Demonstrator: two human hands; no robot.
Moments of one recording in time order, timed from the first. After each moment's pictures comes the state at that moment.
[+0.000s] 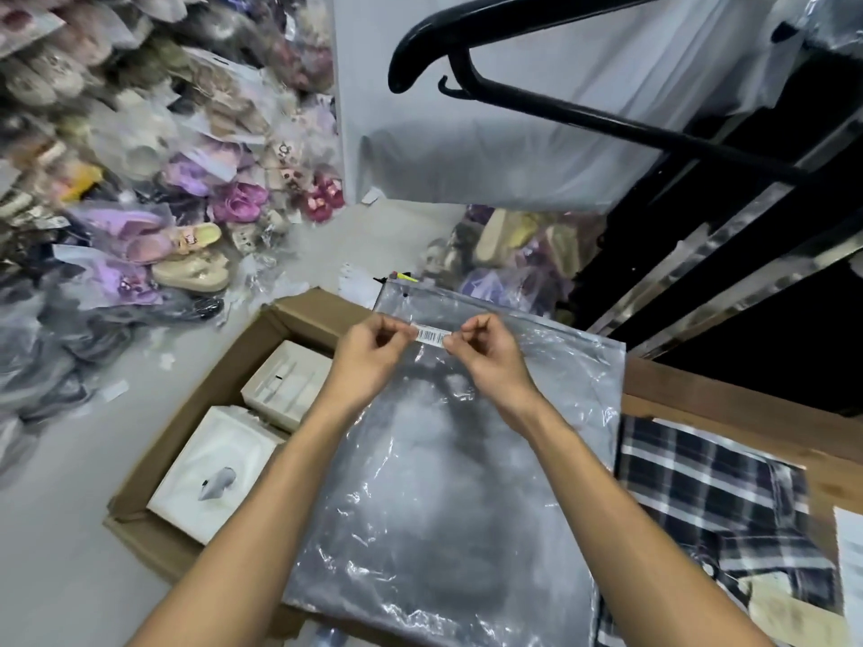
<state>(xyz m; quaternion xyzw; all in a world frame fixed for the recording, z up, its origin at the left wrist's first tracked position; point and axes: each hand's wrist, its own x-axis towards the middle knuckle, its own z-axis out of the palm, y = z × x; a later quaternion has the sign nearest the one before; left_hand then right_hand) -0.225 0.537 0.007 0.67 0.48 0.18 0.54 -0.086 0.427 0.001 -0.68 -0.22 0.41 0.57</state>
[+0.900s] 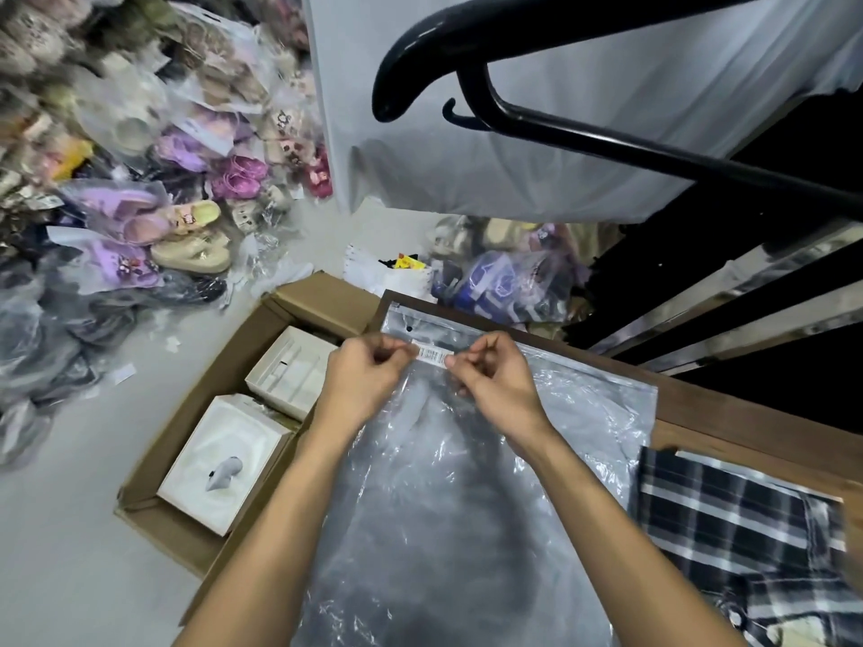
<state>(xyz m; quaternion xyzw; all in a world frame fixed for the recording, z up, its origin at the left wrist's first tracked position) -0.218 0.552 0.009 0.68 0.54 0.09 0.48 -0.082 0.438 -0.014 -0.69 -0.13 0.46 0.54</state>
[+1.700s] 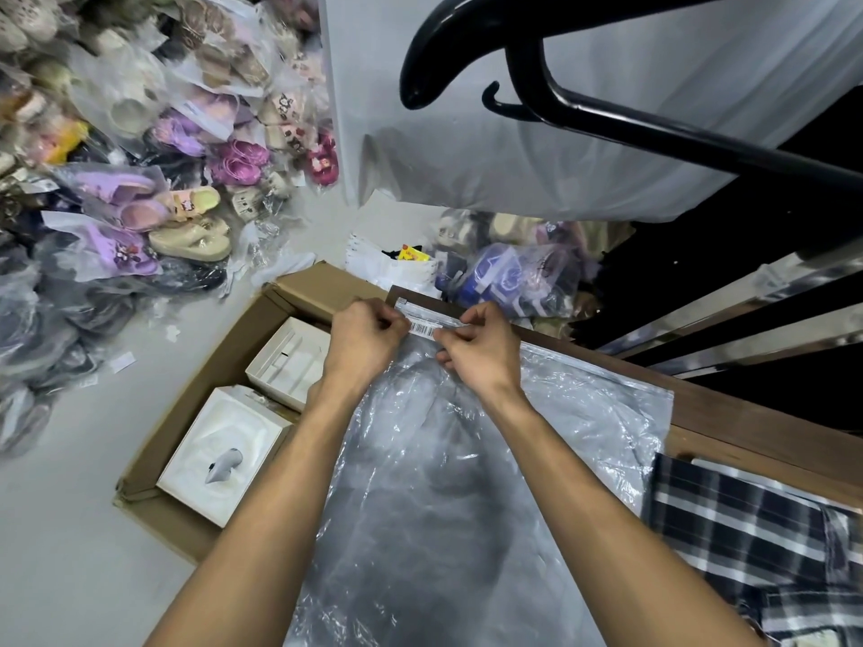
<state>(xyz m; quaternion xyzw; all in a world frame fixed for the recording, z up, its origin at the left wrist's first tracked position) -0.199 0.597 -0.019 0.75 0.54 0.08 0.38 -0.083 0.493 -0.027 -0.78 -0.13 0.39 0.46</state>
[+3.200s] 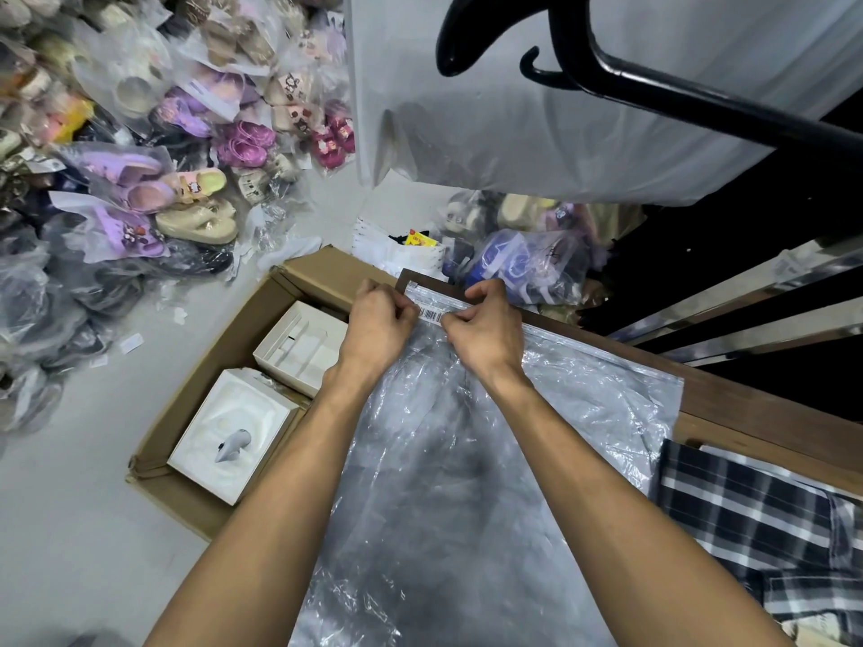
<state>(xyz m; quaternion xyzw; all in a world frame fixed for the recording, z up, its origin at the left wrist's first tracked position) -0.204 0.596 -0.038 0.79 0.48 0.09 0.36 -0.086 0.505 -0.029 -0.87 -0.22 0.31 0.31</state>
